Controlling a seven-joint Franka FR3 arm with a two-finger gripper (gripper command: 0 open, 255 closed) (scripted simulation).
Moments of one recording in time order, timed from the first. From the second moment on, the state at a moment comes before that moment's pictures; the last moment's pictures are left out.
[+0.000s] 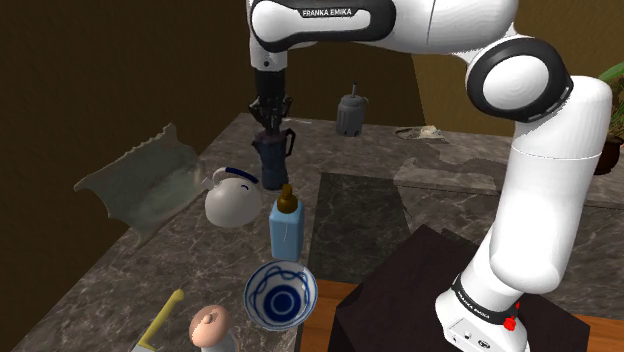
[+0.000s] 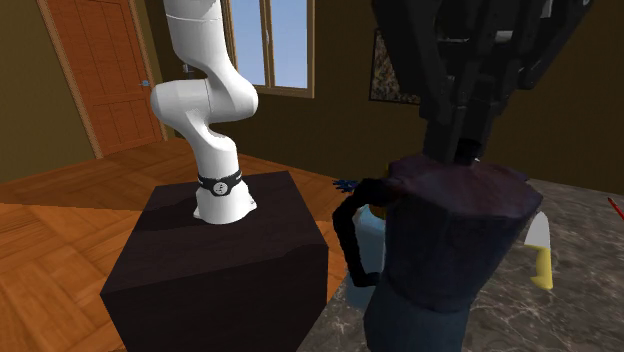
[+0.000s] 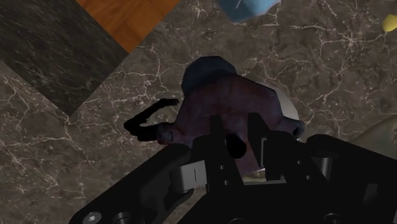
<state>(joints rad) 0.13 0.27 0.22 -1.40 -0.03 1.65 0.29</state>
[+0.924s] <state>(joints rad) 0.23 -0.03 0.31 -1.65 0.04 1.61 0.48</state>
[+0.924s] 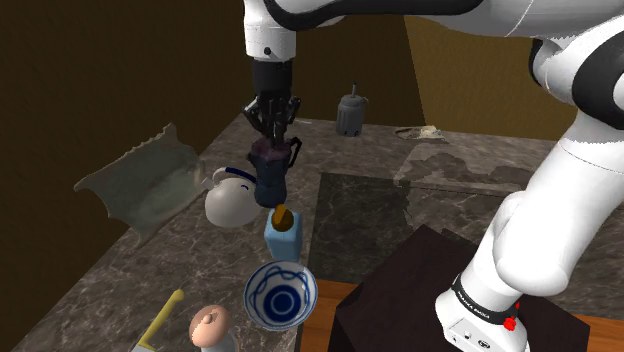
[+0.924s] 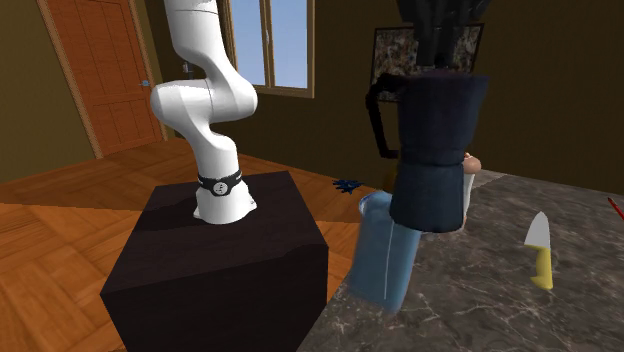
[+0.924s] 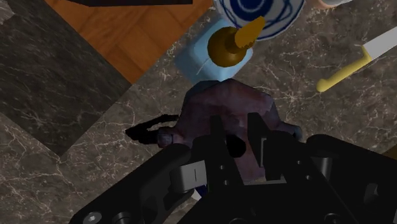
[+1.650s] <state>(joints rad) 0.32 -0.15 0.42 -1.66 0.09 1.52 0.69</state>
